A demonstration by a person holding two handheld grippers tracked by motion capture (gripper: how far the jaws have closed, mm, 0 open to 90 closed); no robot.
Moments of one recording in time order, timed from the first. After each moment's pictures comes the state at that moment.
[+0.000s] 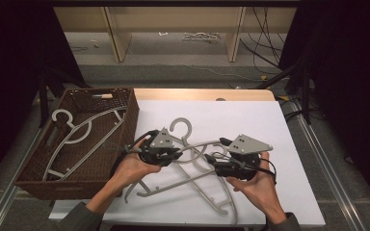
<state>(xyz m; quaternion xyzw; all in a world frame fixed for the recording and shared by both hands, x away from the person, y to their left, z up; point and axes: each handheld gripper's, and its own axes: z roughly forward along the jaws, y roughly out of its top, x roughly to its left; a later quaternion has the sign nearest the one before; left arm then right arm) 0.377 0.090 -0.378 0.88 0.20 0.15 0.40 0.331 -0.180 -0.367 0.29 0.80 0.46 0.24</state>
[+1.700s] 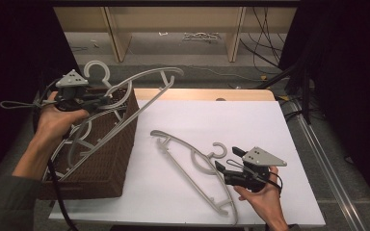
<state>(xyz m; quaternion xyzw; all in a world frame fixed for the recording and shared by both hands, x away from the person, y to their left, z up) 0.433 0.271 -0.281 0.79 0.37 0.26 0.40 0.322 -0.209 -0.409 0.36 0.75 0.50 0.24</state>
